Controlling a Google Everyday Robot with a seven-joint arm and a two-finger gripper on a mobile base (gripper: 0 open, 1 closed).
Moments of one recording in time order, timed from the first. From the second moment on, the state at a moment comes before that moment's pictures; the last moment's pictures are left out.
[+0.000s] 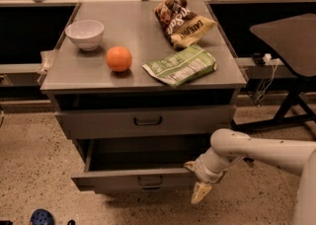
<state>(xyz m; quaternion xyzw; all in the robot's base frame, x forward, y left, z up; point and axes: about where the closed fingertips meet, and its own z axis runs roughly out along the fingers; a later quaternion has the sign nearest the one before) 0.461 -0.144 0.422 -0.73 0.64 0.19 0.12</state>
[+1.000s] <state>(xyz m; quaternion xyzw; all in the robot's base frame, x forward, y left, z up) 0.454 -0.142 0.429 -0.73 0.64 0.19 0.12</state>
